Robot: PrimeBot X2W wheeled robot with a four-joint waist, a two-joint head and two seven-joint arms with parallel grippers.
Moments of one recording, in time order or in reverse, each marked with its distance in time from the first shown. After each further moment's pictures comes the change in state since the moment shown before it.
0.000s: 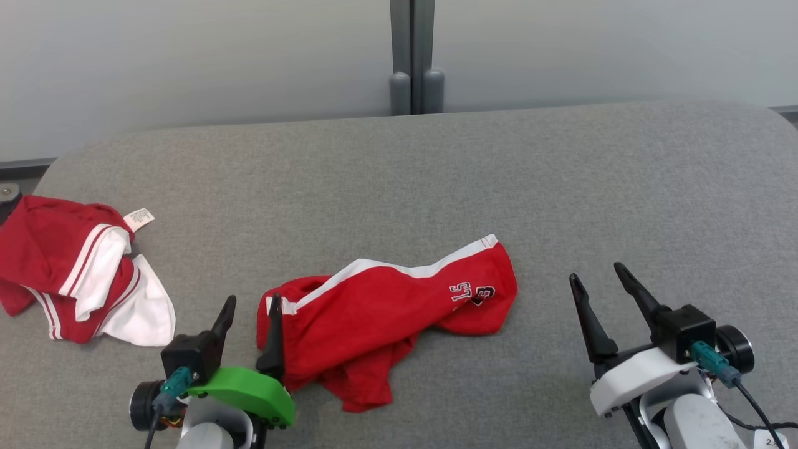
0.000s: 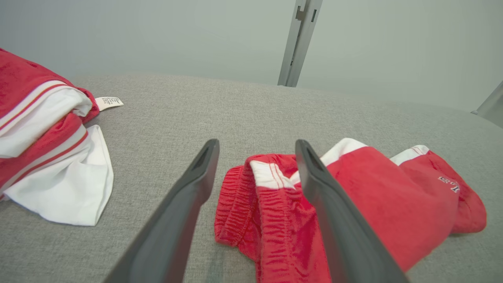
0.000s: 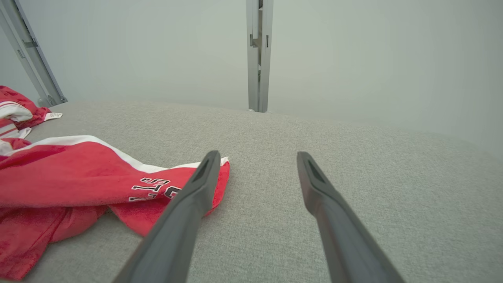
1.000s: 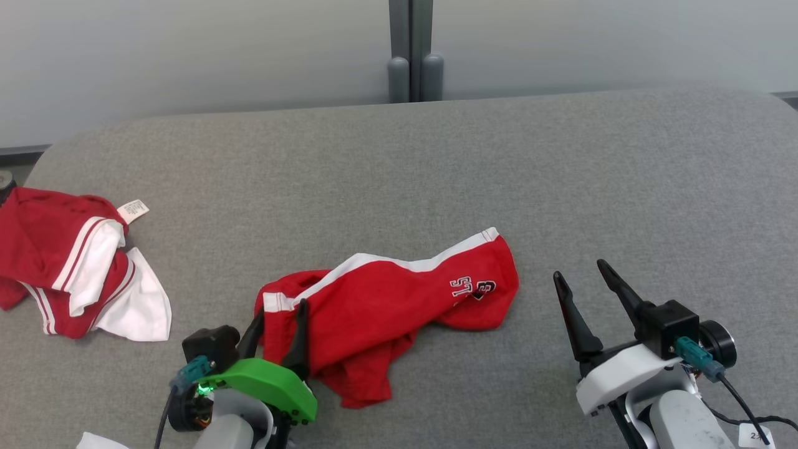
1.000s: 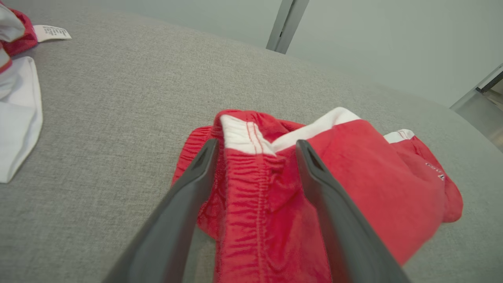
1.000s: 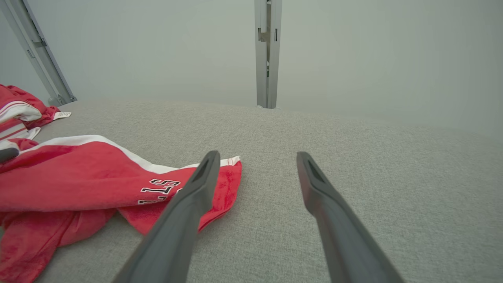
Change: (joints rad) left arm -0.091 -0.031 -0.069 0.187 -0.168 -0.065 0.000; right arm -0.031 0.015 0.030 0.021 0.010 0.000 0.000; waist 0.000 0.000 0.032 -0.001
